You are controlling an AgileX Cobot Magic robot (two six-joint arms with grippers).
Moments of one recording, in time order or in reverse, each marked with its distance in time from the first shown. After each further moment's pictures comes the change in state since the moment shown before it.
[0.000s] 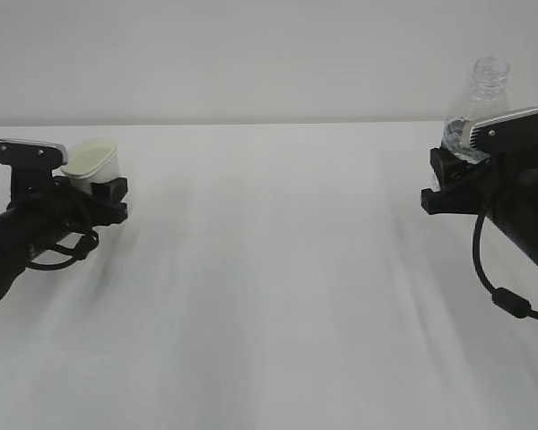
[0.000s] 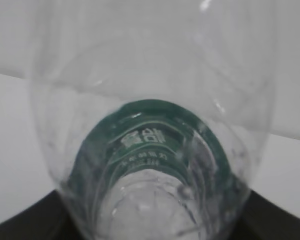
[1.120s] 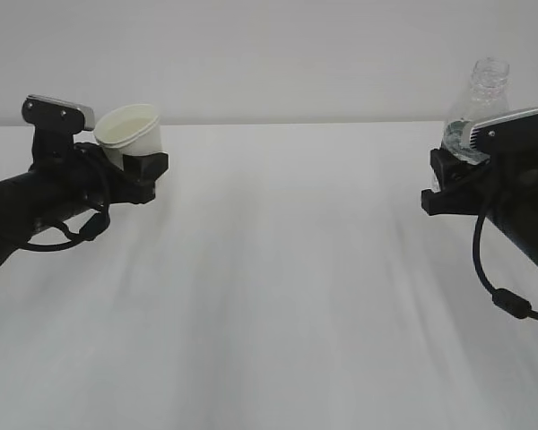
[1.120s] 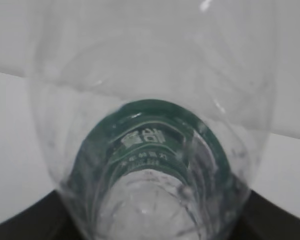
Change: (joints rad) left arm -0.076 -0.180 0.000 0.220 0.132 -0.135; right arm 0.000 0.000 0.002 0.000 0.004 -0.002
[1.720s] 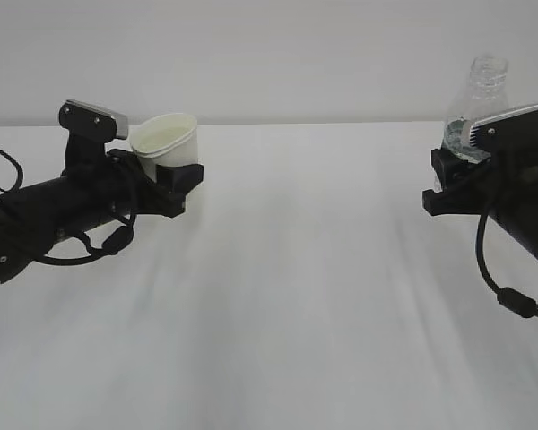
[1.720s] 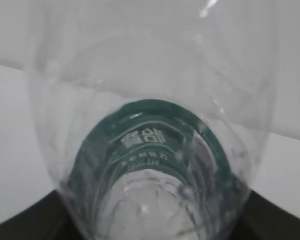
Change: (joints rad) left arm -0.083 0.000 0.000 0.069 -0.002 -0.048; right arm 0.000 -0.032 0.000 0.000 0.047 -0.029
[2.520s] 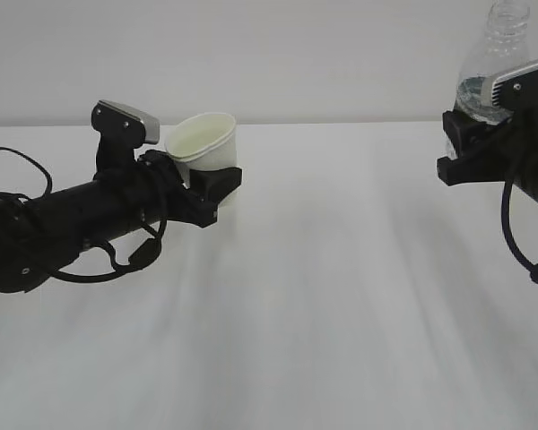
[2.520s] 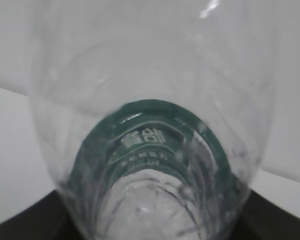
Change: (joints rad) left arm -0.092 0.000 0.000 0.031 -0.068 -0.026; right arm 0.000 -0.192 -0.007 -0.024 0.145 -0.062
